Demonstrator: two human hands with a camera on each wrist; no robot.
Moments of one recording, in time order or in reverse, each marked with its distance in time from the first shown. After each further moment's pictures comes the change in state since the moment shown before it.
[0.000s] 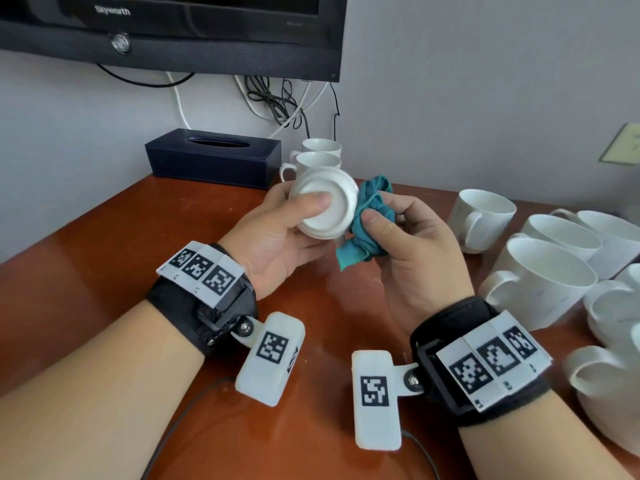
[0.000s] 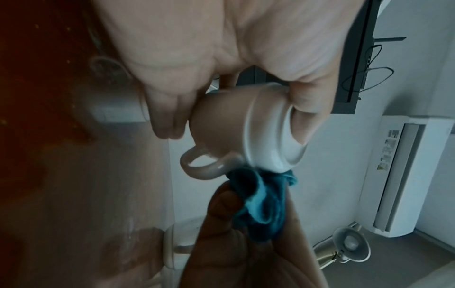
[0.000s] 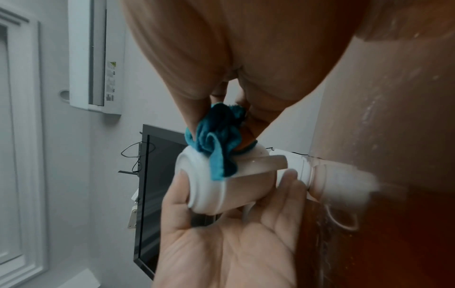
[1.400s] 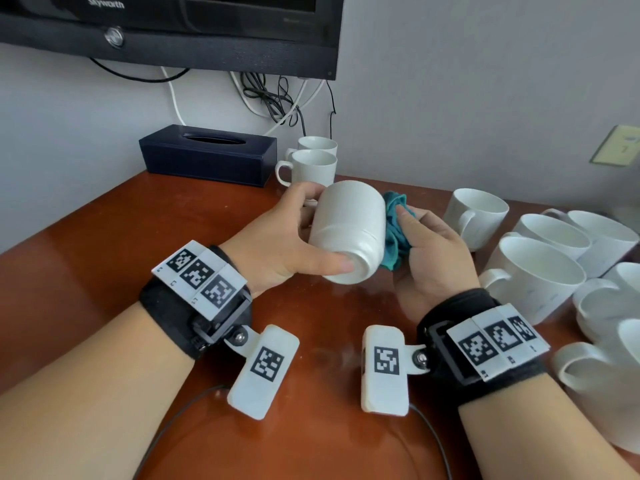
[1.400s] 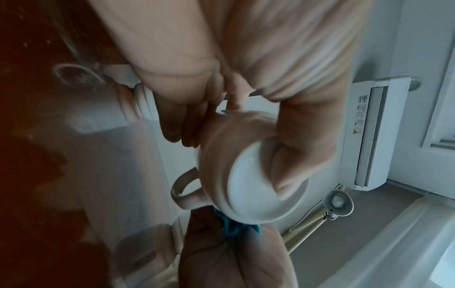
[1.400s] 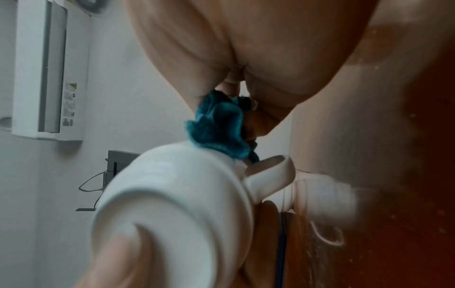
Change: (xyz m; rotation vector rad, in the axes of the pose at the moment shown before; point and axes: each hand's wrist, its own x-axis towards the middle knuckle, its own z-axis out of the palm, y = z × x) left_hand -0.014 0.006 0.003 0.725 -0.083 0.061; right_hand 0.009 -0.006 -0.015 -0.010 0.252 0.159
